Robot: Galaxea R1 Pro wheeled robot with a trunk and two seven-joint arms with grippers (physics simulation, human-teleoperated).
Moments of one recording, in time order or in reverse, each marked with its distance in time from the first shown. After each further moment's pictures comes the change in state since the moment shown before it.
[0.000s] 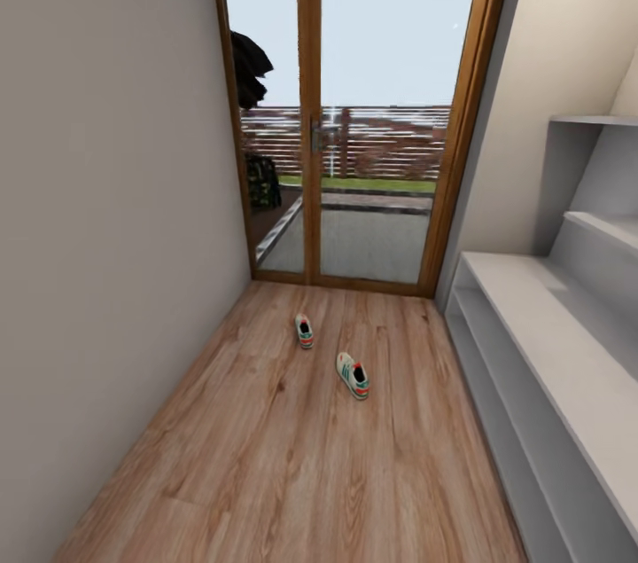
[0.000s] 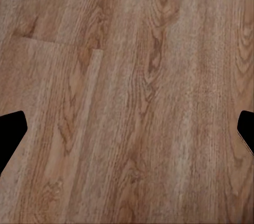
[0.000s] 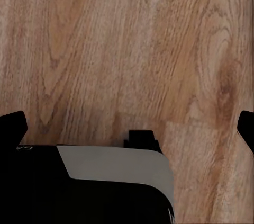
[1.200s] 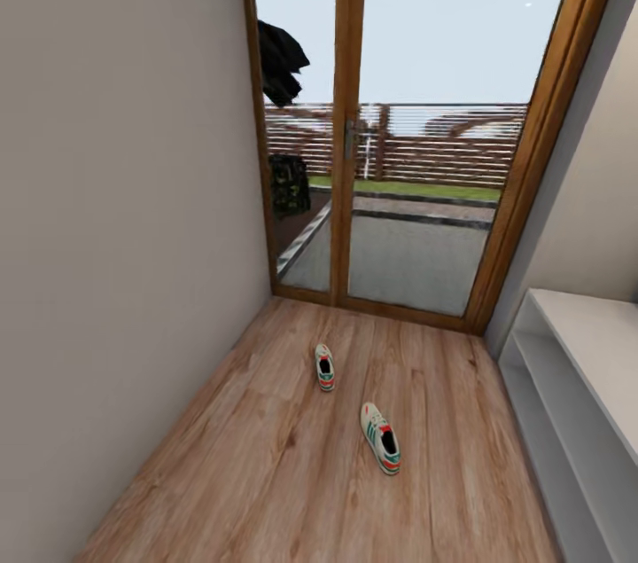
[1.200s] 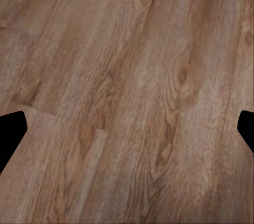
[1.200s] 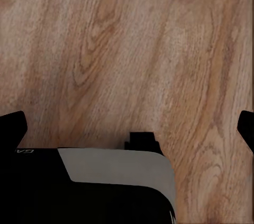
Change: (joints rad) left arm 0.000 0.000 0.000 0.000 0.000 0.000 0.000; right arm 0.000 0.001 -0.004 -0.011 -0.008 0.001 -0.001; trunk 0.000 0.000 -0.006
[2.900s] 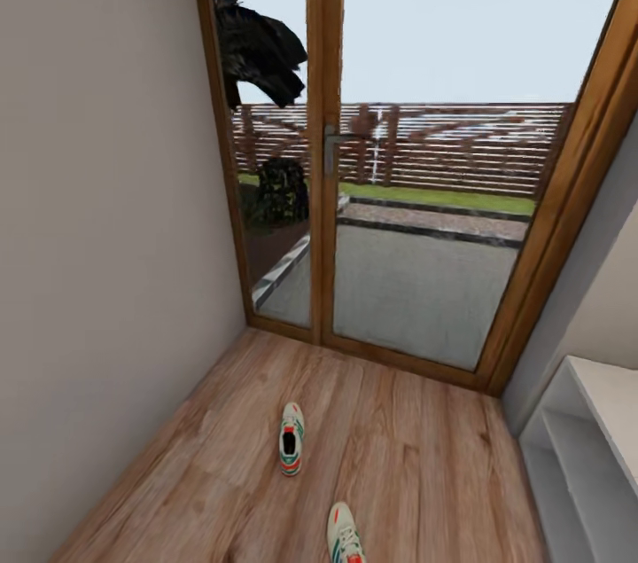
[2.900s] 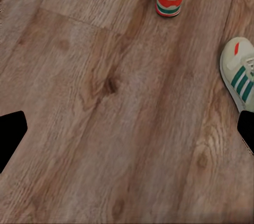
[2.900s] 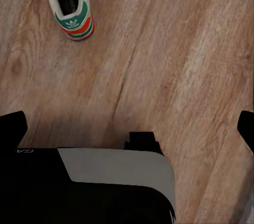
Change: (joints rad) left arm 0.000 0.000 0.000 0.000 0.000 0.000 0.000; right arm 0.000 0.000 0.000 0.000 0.000 0.000 0.000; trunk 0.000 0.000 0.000
